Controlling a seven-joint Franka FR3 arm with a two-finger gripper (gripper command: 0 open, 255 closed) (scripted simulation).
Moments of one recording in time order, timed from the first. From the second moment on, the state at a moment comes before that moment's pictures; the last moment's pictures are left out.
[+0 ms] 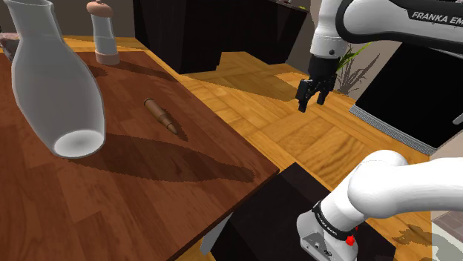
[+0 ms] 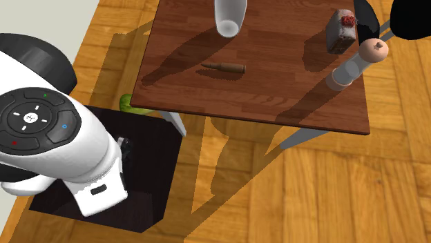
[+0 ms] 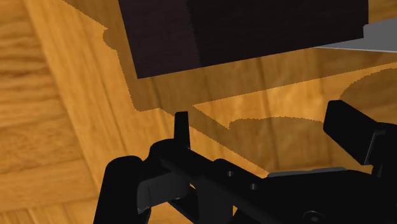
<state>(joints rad) 0.01 -0.75 0.02 -2.42 -0.12 1.46 0.17</state>
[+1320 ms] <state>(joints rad) 0.14 -0.36 0.28 -2.19 0.04 1.73 0.41</state>
